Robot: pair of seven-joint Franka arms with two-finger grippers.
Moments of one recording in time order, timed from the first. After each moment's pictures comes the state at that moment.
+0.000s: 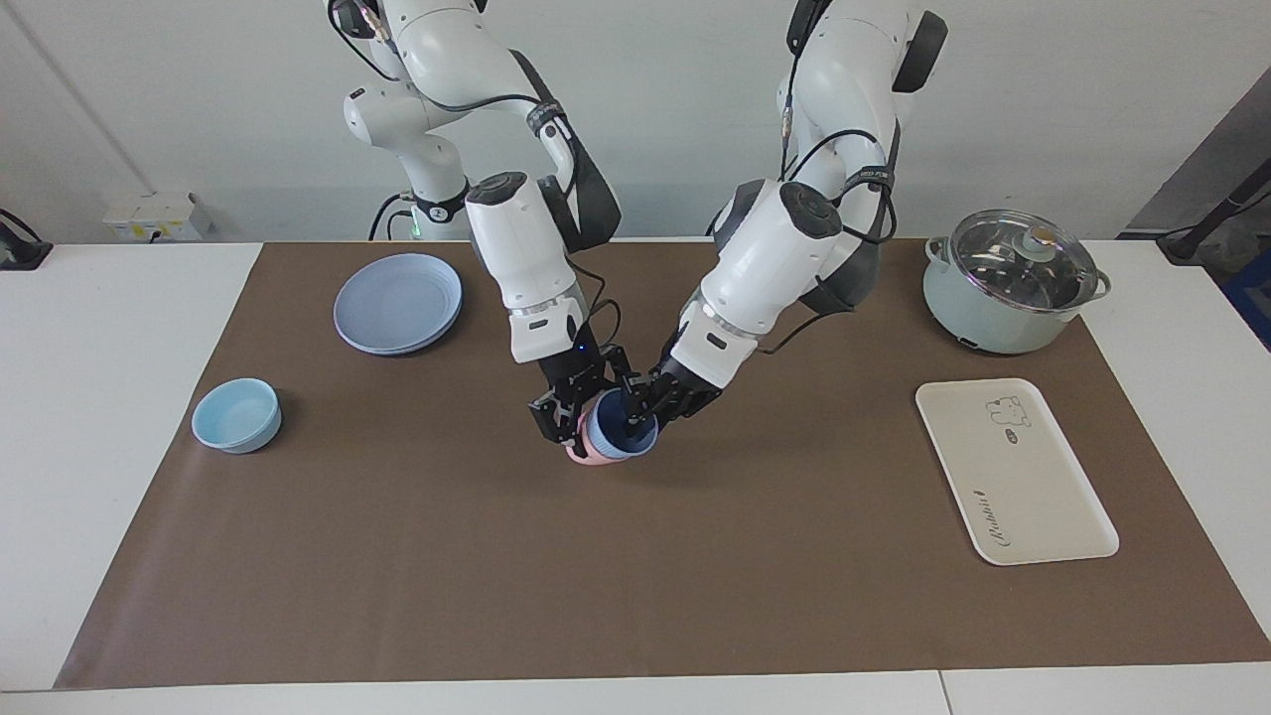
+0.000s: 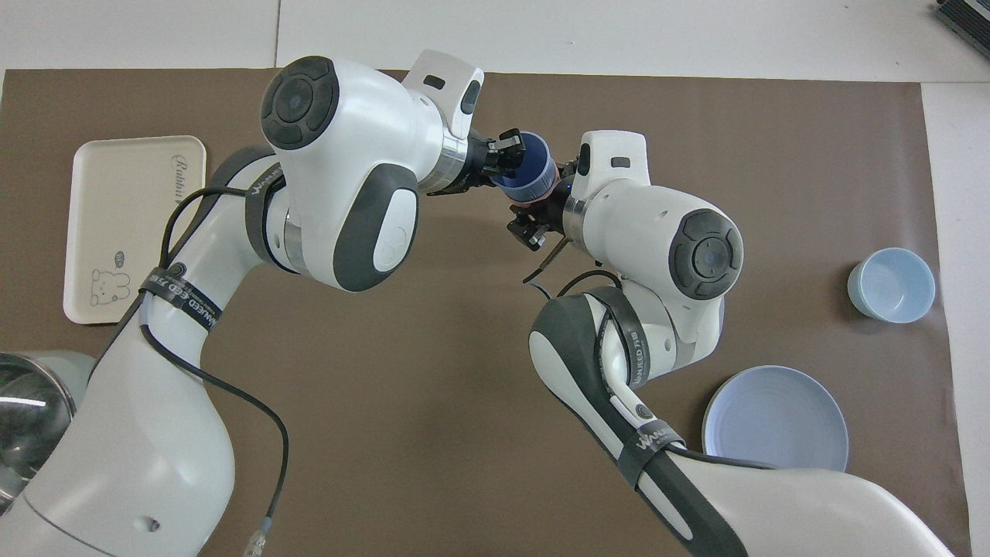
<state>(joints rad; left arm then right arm) -0.42 0.51 -0.16 -1.33 -0.28 2.19 -0.63 0.57 0.32 -0.13 -1.83 0.26 2.69 -0.54</state>
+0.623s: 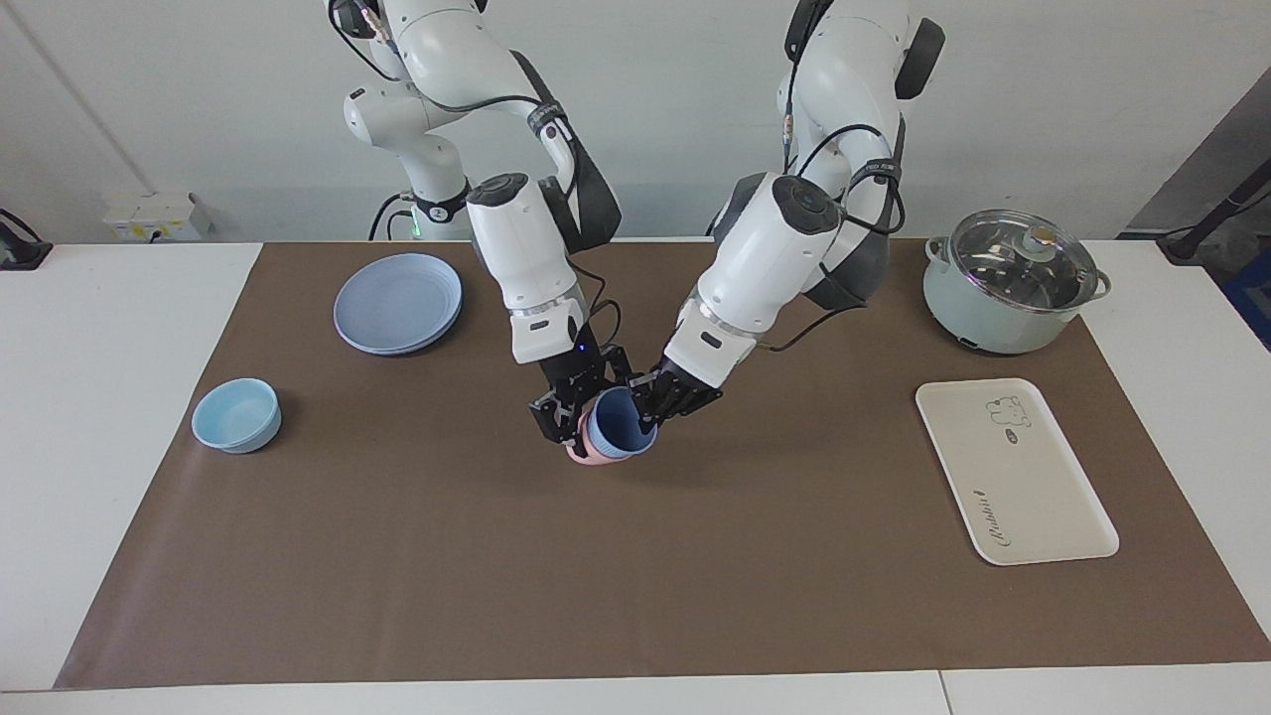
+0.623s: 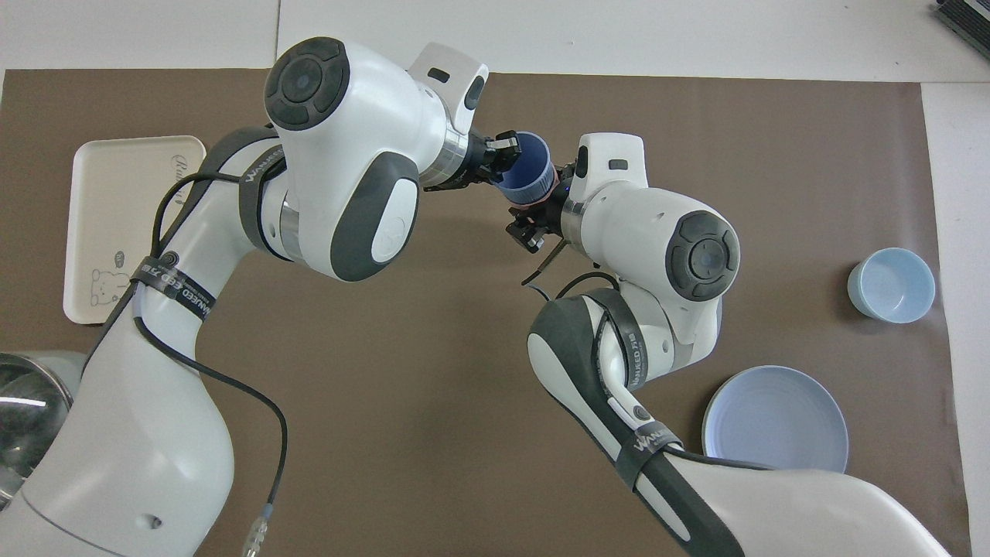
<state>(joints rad) -0.42 0.53 -0.15 -1.26 -0.25 2.09 -0.63 0.58 0.32 -0.13 -1.83 0.26 2.69 -0.54</state>
